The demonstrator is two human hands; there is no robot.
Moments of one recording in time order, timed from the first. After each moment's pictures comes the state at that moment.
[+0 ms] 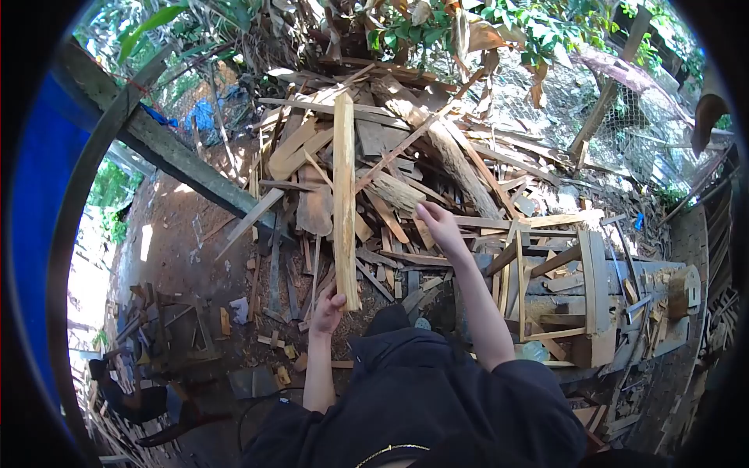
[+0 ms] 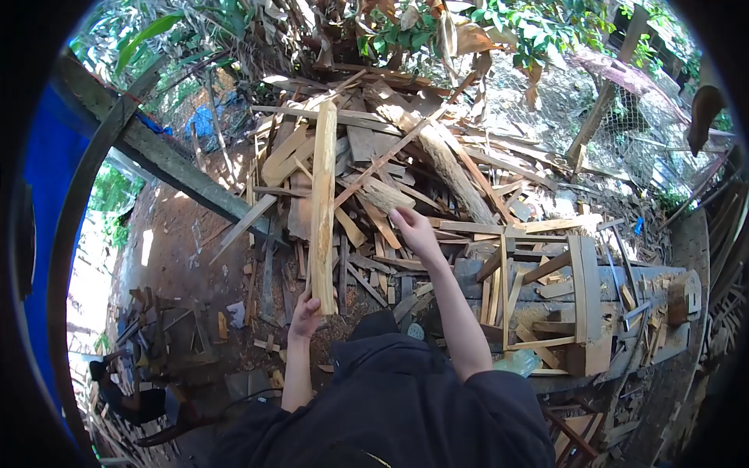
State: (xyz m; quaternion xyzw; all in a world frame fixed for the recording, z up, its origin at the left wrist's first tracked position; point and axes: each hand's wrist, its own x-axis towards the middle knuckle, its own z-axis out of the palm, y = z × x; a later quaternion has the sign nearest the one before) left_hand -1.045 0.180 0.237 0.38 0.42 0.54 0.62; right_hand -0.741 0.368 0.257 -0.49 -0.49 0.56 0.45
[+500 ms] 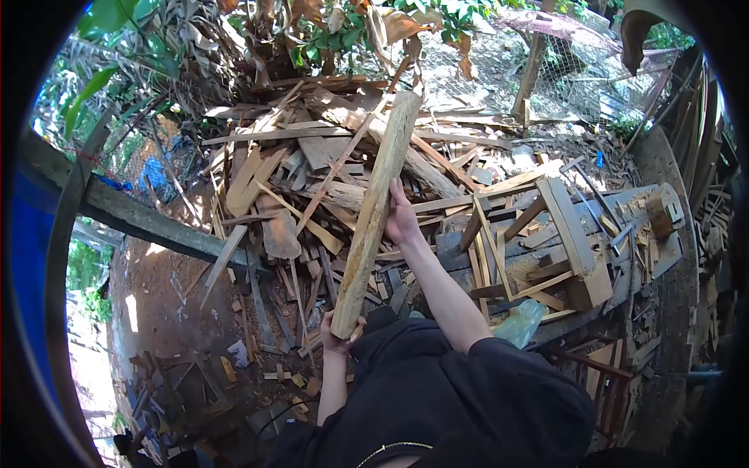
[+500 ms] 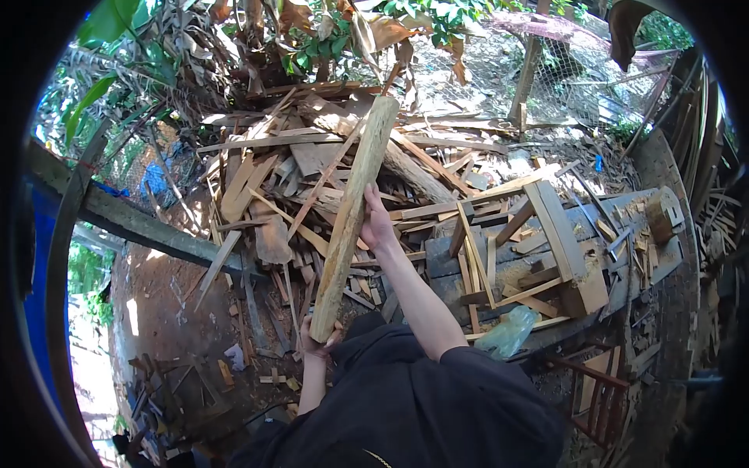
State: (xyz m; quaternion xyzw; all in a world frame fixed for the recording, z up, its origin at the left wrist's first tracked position) left_hand -1.037 0.150 0.147 0.10 0.07 0.43 0.89; right_hand -0.767 0.369 0.260 -0.16 -0.09 0.68 0.71
